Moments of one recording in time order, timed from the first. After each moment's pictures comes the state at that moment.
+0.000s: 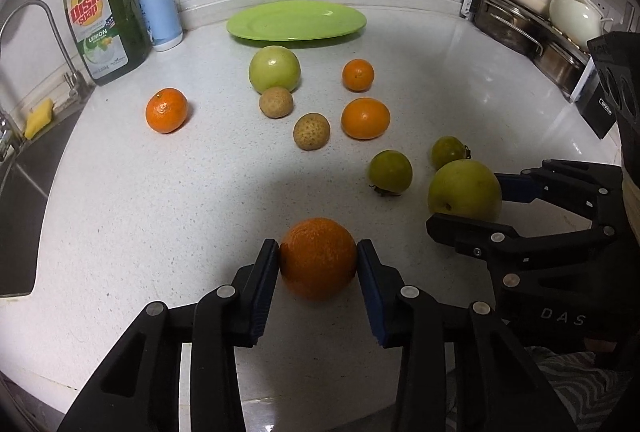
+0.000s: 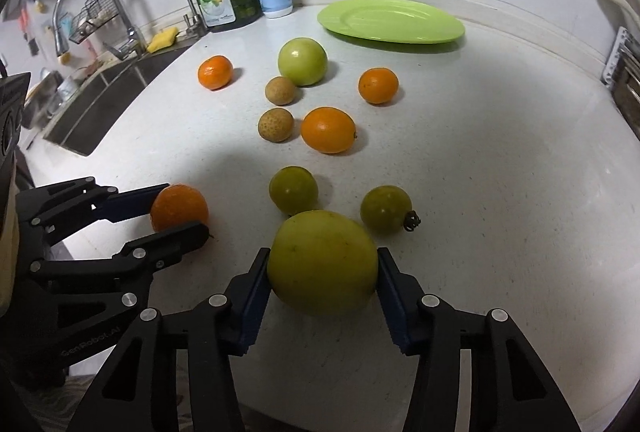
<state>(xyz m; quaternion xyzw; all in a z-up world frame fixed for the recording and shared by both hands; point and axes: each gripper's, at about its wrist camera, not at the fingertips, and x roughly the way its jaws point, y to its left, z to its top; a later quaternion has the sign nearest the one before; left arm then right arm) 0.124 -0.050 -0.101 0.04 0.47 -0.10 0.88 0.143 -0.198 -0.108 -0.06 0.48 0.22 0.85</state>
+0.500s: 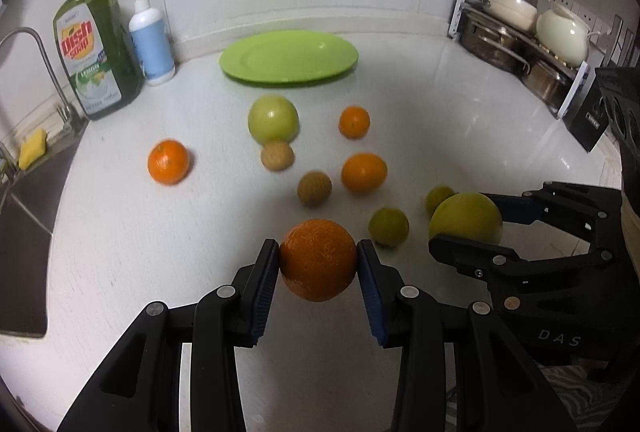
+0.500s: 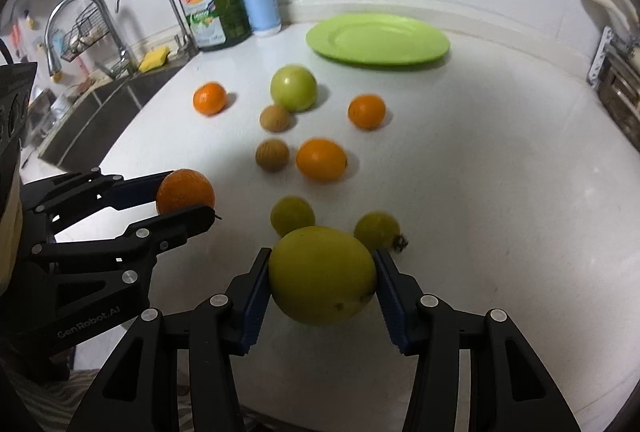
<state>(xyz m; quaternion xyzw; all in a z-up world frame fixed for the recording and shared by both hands) 0.147 -0.041 -0.071 0.04 0.44 -0.12 0.89 0.148 -0.196 -0.085 -0.05 0.46 0.20 0.86</state>
